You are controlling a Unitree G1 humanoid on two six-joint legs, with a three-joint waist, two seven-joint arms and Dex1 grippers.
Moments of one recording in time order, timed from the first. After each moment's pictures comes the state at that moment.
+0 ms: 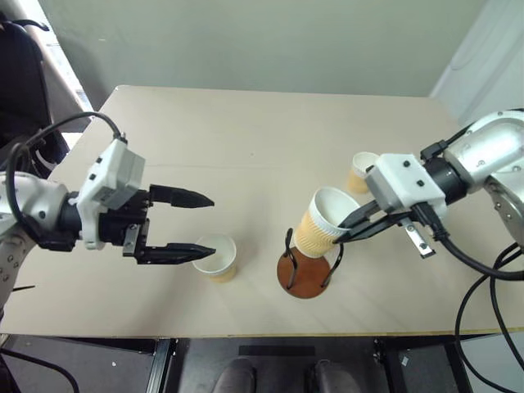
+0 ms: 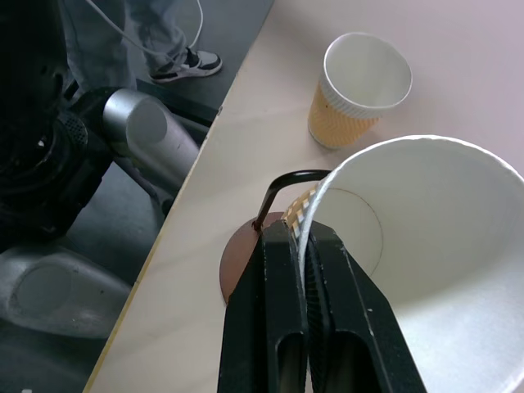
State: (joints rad) left arm -0.35 1.15 0.34 -0.43 -0.84 0.75 -1.28; right arm -0.98 -0.99 0.27 -0.42 0.47 0.68 1.56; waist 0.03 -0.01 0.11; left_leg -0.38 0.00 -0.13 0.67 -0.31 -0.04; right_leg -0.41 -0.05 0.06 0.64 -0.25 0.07
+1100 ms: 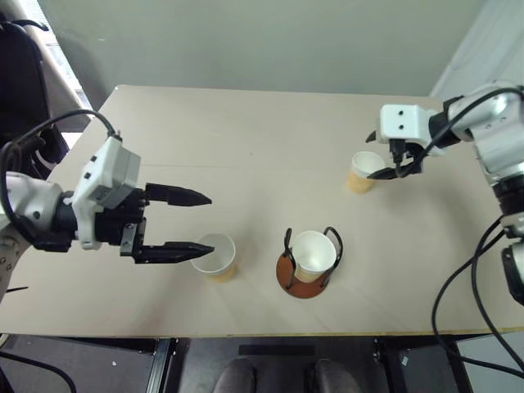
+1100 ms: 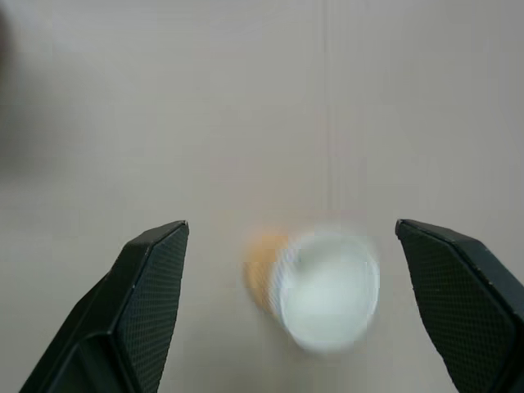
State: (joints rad) left arm -0.34 1.17 0.37 -0.44 -0.87 0.76 -1.25; right arm -1.27 -0.83 0.46 0.67 -0.16 0.01 1.35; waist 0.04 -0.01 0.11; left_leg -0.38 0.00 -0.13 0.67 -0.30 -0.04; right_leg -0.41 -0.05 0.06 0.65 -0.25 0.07
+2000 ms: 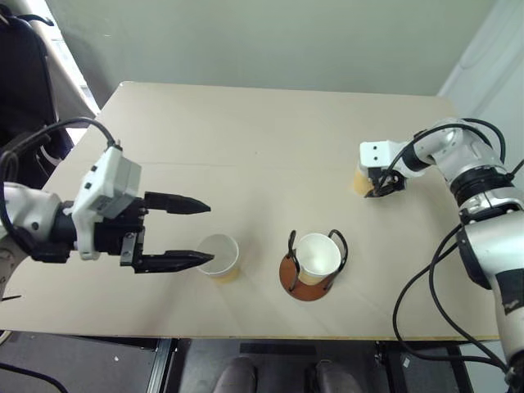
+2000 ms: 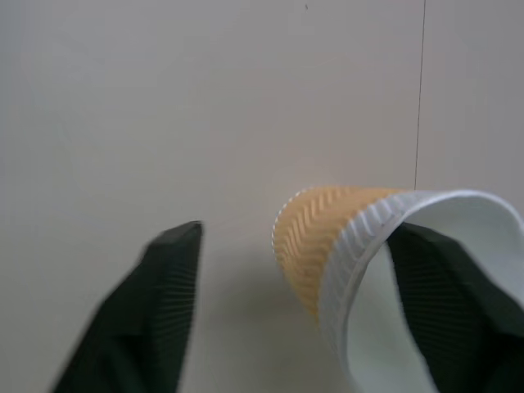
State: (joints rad) left arm -0.26 1.18 0.42 -0.50 -0.91 0.79 -1.21; right arm -1.37 -0.65 0.47 1.21 -0.41 -0.24 1.24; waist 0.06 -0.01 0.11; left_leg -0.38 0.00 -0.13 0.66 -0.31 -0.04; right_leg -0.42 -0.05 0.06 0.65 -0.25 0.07
